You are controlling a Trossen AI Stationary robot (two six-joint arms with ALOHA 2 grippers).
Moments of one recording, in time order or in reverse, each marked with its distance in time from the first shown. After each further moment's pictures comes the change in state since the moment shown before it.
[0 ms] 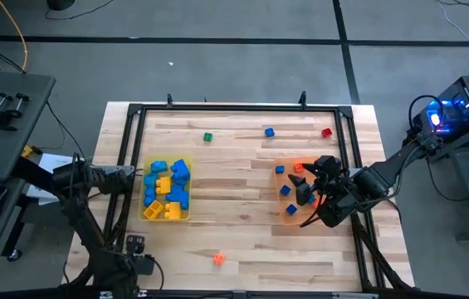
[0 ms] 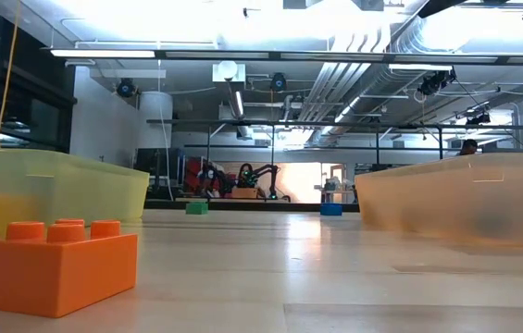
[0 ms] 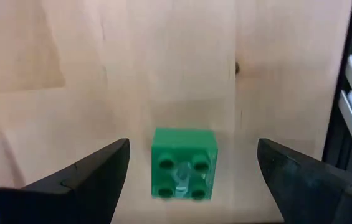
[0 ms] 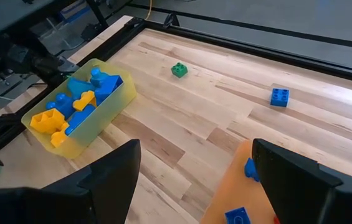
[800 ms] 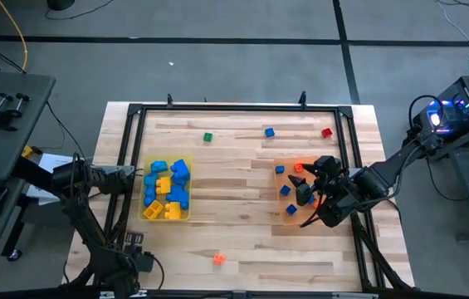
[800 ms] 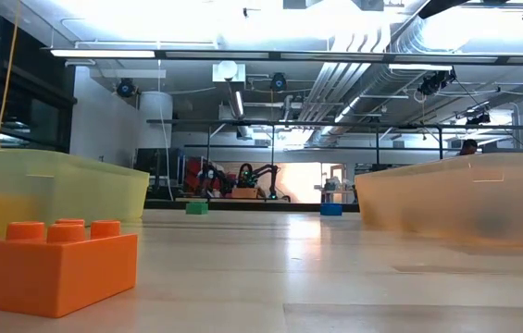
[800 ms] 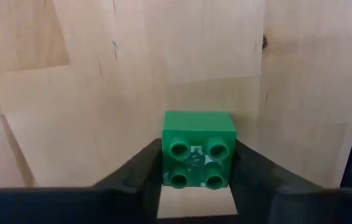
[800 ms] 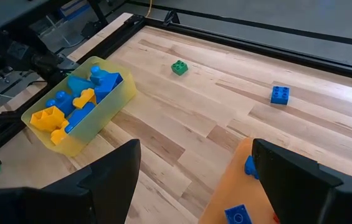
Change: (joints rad) left arm 0.007 -0.003 -0.036 -0.015 0.035 0.011; right arm 0.000 0.000 0.000 -0.001 -0.011 0.000
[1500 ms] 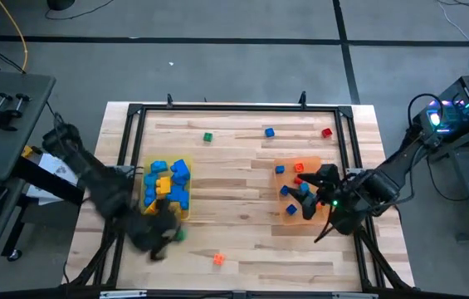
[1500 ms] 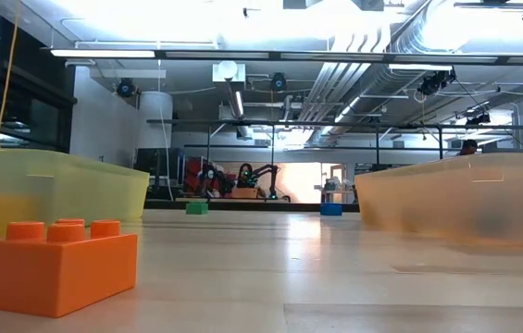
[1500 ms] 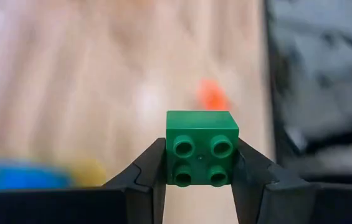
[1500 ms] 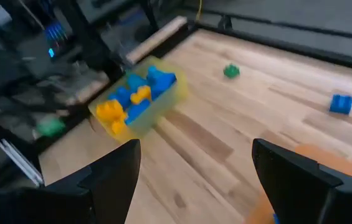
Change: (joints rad) left arm 0.432 -0.458 0.079 0.086 -0.406 0.297; right arm 0.089 -0.030 0.000 0.208 0.009 -0.163
